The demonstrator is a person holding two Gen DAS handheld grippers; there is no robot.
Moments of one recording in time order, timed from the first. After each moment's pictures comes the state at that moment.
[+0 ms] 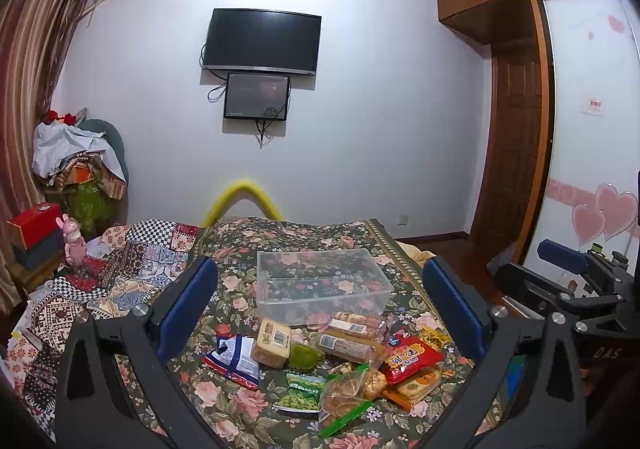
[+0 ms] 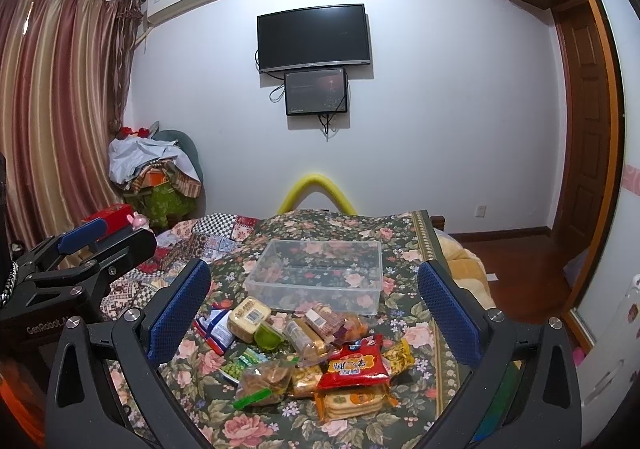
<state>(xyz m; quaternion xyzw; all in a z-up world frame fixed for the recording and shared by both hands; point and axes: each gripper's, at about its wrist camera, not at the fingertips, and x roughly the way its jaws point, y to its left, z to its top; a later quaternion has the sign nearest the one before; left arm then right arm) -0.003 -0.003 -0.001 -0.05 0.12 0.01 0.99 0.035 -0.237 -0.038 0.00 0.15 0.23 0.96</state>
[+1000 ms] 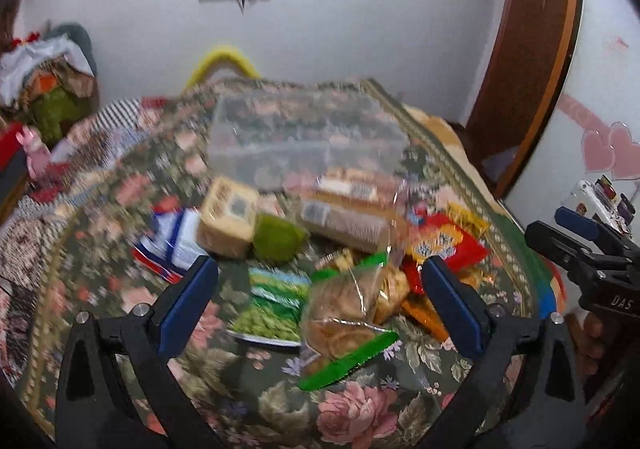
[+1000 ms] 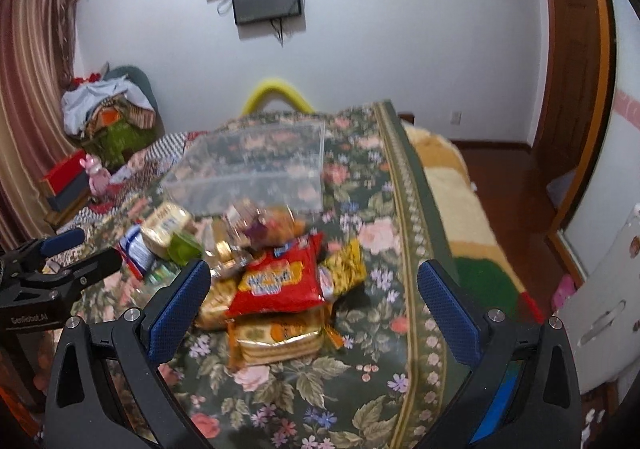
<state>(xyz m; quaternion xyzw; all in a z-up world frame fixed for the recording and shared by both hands) 0.103 -0.016 -0.141 -0.07 0.36 -0.03 0.93 0.113 -0.280 -0.150 0.01 0.33 0.18 0.93</state>
